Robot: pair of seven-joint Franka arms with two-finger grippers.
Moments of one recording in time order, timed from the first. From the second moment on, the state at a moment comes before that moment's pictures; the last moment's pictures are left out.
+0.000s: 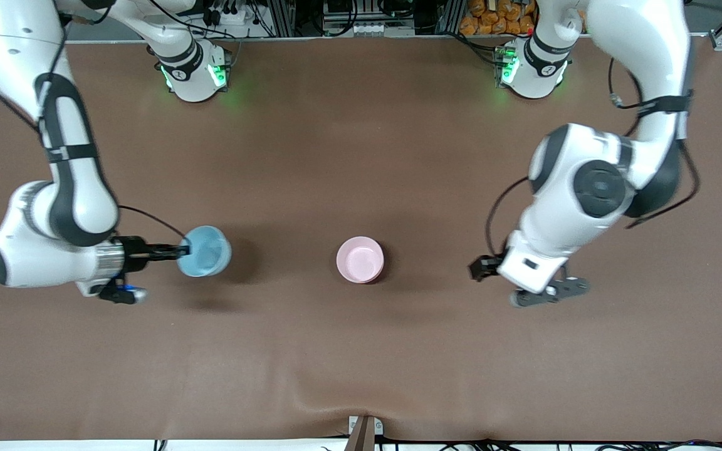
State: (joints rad) left arm -0.32 0.49 0.00 -1.40 -0.03 1.97 -0.47; right arm 0.13 0.55 -0.07 -1.61 0.52 1.78 0.02
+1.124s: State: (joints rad) left arm -0.05 0.15 -0.06 -1.40 -0.03 1.45 -0.06; right arm 0.59 0.66 -0.08 -1.59 0.62 2.27 0.53
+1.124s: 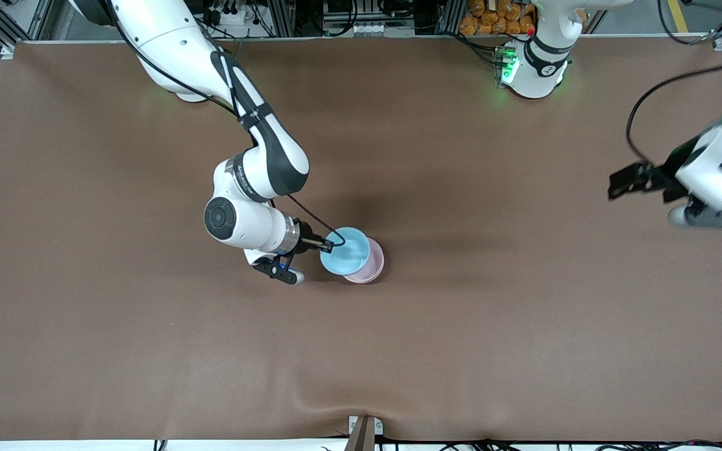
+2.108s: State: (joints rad) left arm -0.05 -0.07 -0.06 -1.61 -0.02 1.53 -0.06; right arm 0.66 0.70 -0.08 -1.59 0.63 2.36 0.60
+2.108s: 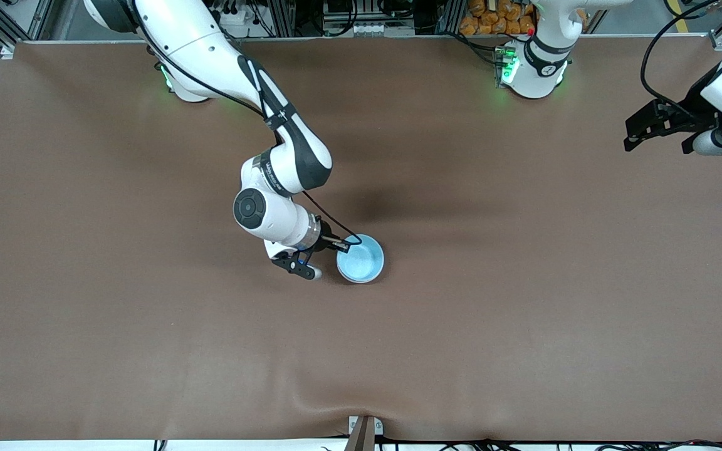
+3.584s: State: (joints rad) left arm -0.04 -0.06 -0.05 -1.60 -0.02 1.53 -0.07; right arm 0.30 0.18 -0.44 -1.61 0.19 1.65 -0.18
